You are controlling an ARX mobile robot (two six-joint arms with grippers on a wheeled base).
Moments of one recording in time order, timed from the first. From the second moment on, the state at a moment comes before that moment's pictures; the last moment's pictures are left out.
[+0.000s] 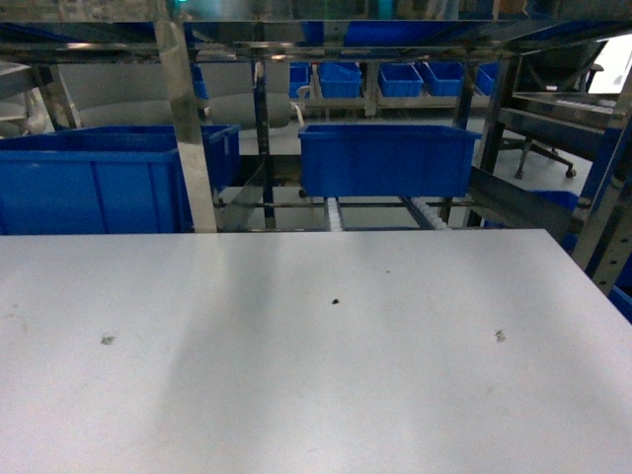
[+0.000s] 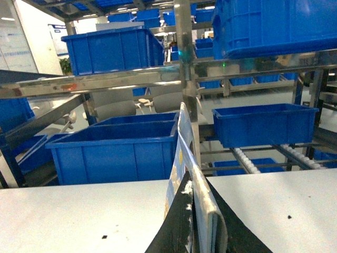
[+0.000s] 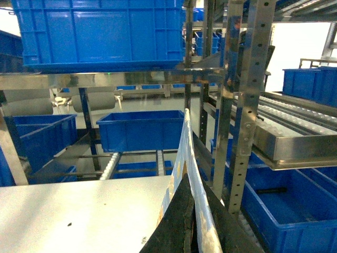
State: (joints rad) left arm -0.74 0.40 0.24 0.28 -0.83 0.19; right arm -0.16 0.27 0.36 -0.02 -0.11 0.06
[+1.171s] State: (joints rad) left arm -0.74 0.40 0.24 0.29 -0.83 0.19; right arm -0.16 0.26 0.36 -0.02 -0.11 0.06
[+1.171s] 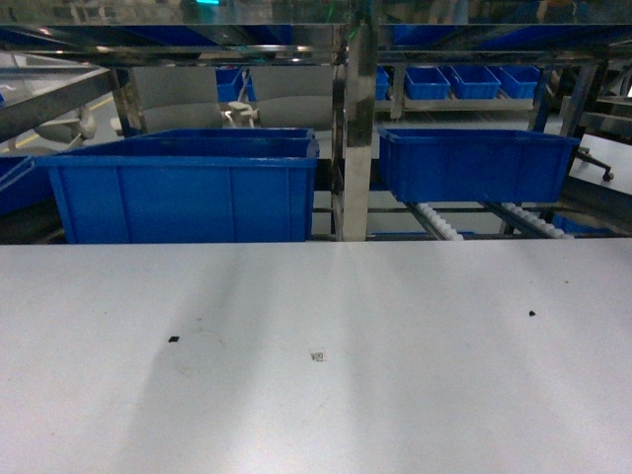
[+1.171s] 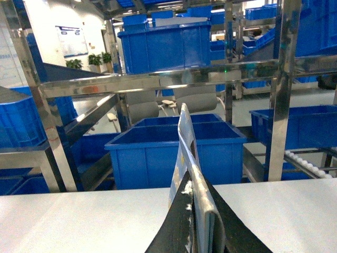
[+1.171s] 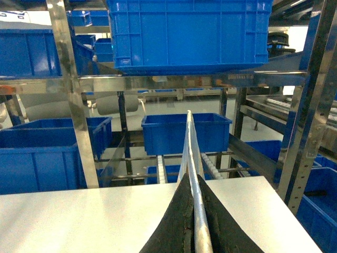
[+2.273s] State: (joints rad) left arm -0.74 0.40 0.24 0.28 -0.84 0.19; right arm -0.16 0.27 0.36 -0.02 -0.11 0.06
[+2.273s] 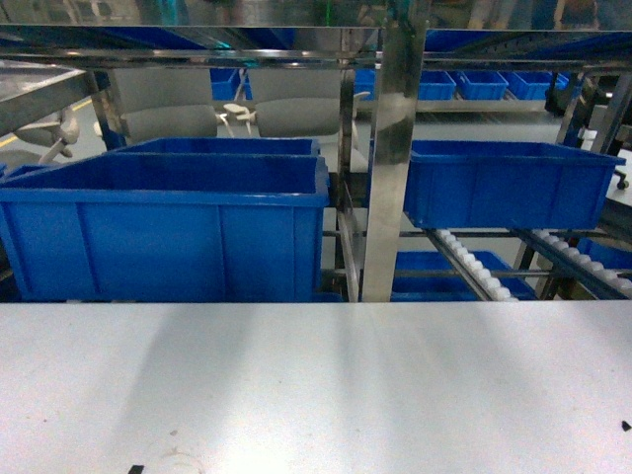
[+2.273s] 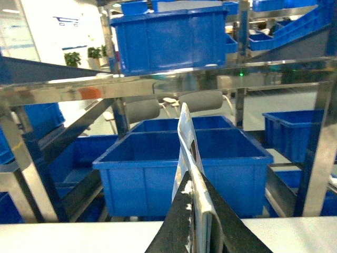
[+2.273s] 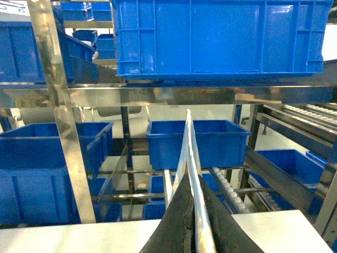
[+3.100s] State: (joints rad) left arm -0.74 0.40 0.24 0.28 -0.83 0.19; right arm -0.03 0.48 0.37 0.21 -0.04 0.04
